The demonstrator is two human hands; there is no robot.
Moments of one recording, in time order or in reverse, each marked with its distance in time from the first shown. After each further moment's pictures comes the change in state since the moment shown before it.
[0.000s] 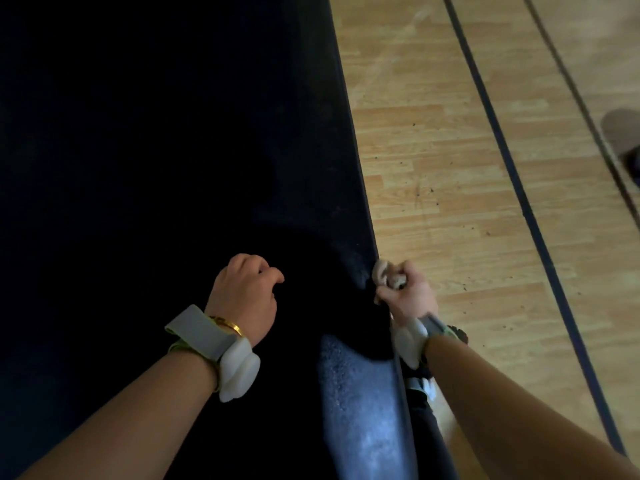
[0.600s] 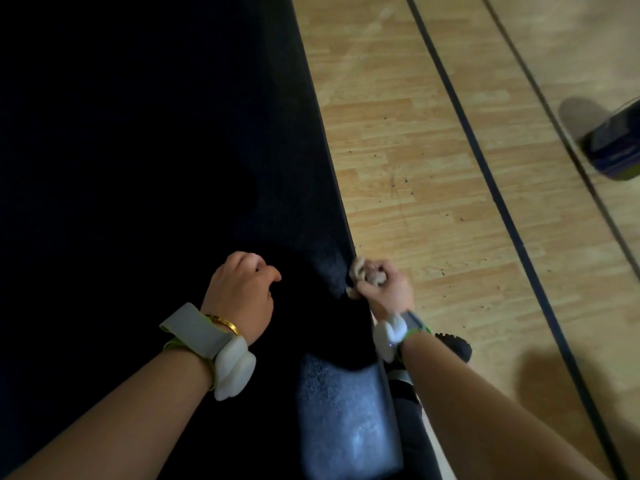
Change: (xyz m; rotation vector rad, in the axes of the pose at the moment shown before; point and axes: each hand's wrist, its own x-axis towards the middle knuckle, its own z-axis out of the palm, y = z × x) left_hand -0.015 0.023 0.020 0.012 0.088 0.093; right_hand -0.018 0.031 0.010 0.132 0.025 0.009
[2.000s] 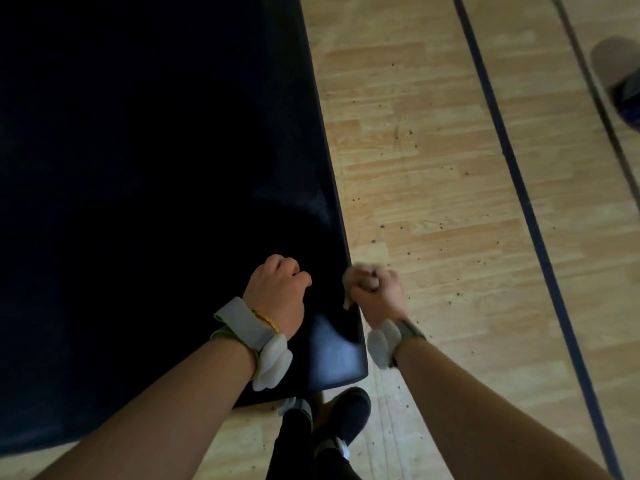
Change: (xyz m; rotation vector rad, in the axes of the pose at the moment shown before) left_hand -0.073 0.091 0.051 0.098 -0.290 0.035; right_hand -0.088 0.070 -0.014 0.009 -0.109 0.035
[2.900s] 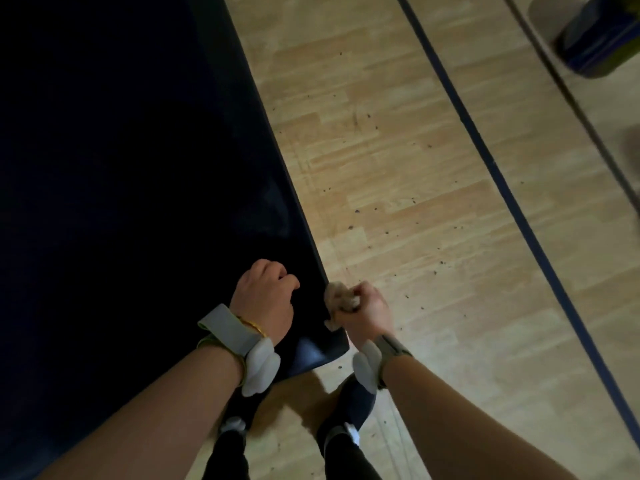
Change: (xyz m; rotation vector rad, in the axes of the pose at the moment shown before) left_hand -0.018 0.036 0.013 0.083 -0.037 0.060; right_hand -0.058 0.049 -0.002 0.002 -0.037 0.196
